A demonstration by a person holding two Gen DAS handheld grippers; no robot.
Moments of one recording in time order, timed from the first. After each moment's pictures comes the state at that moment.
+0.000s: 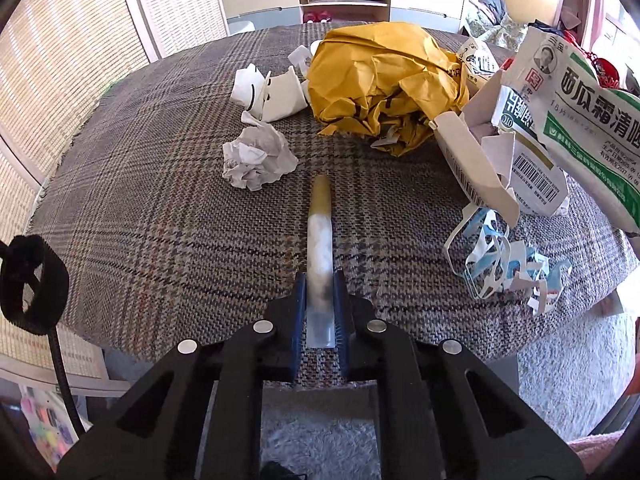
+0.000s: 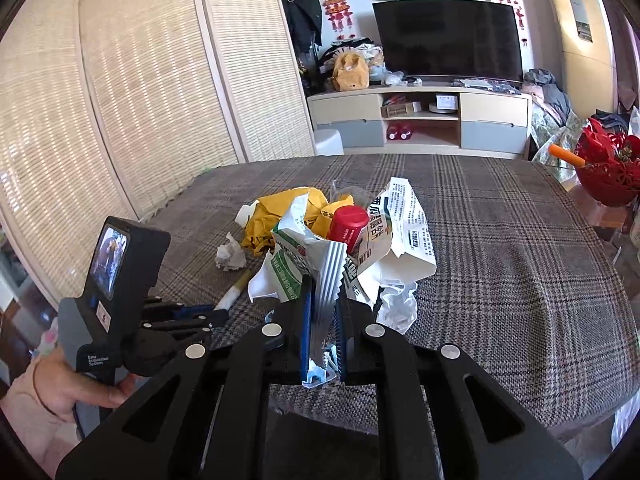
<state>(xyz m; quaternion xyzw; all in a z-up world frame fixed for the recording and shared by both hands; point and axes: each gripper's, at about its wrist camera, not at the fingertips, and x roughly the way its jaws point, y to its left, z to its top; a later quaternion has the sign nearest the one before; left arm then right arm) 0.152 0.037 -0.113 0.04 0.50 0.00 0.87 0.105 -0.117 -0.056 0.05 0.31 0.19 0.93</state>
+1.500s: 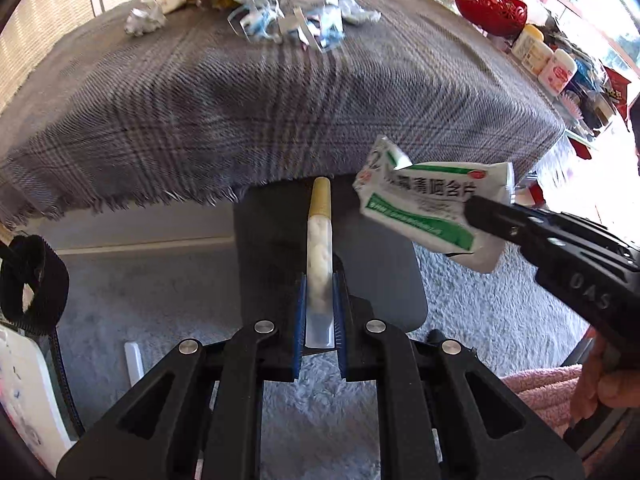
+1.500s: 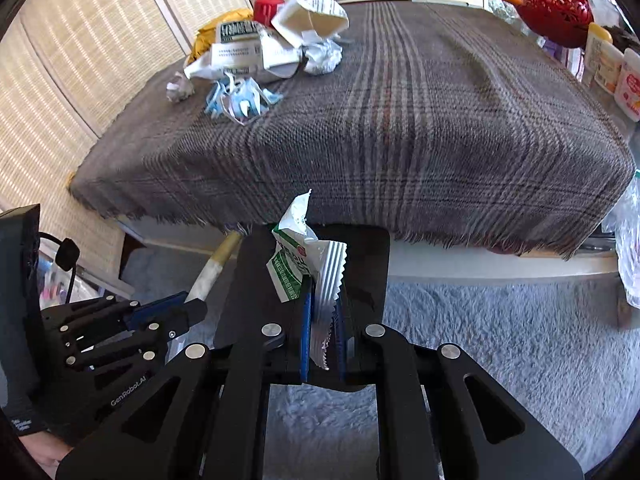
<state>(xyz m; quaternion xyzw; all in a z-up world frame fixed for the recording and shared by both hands) -0.017 -0.060 -0.171 -0.01 0.54 -0.12 0.83 0.020 -0.156 -0.174 0.08 0.51 0.12 0.85</state>
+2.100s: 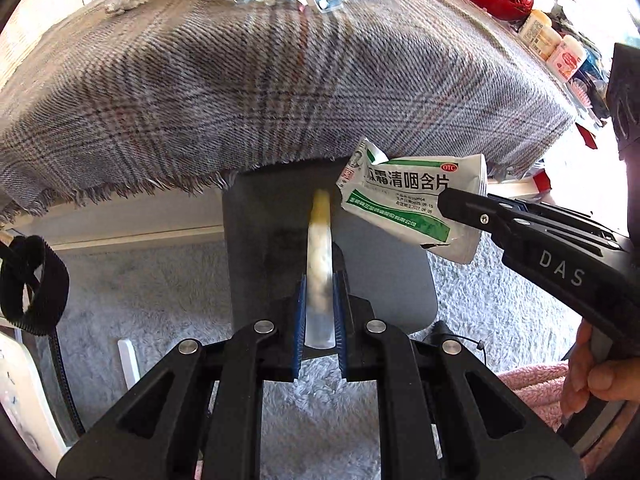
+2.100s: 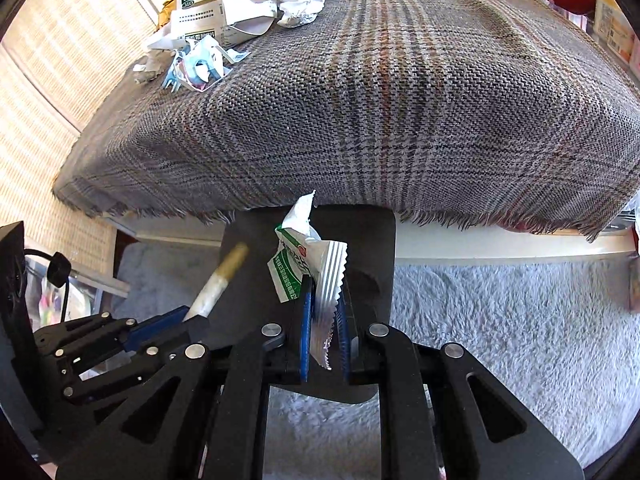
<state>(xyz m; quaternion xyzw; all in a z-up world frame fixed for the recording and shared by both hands) -0.006 -0.063 -0.192 0.00 0.56 -0.12 0.82 0.042 -0.155 -0.198 0.10 0.54 0.11 0.83</state>
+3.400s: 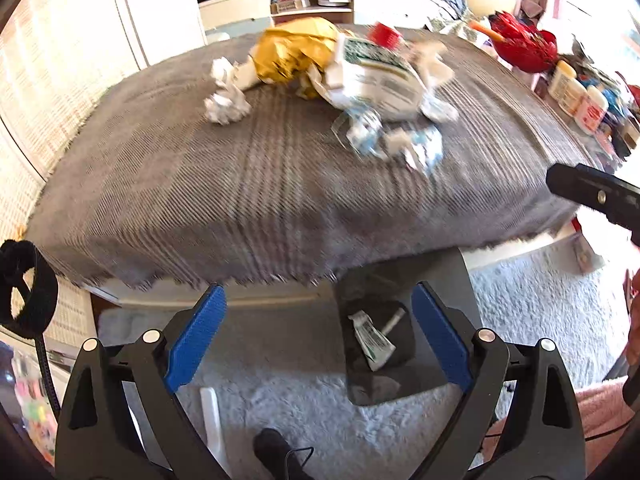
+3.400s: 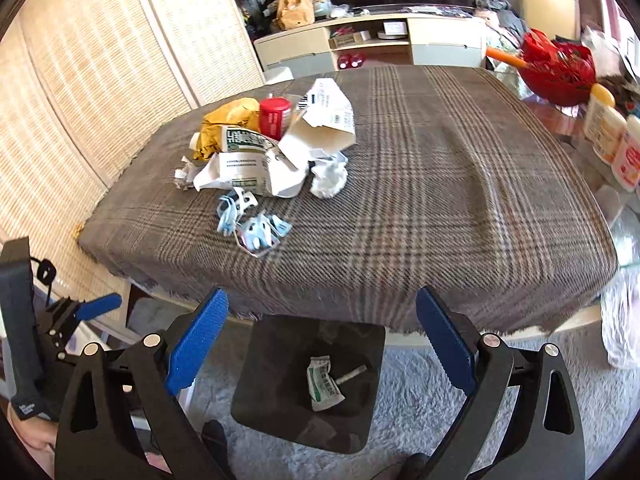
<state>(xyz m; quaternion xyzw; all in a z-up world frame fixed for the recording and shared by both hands) 0.029 -0.002 -0.100 0.05 0.48 -0.05 0.87 0.073 -0.159 -0.088 0.07 0.43 0.12 0.89</state>
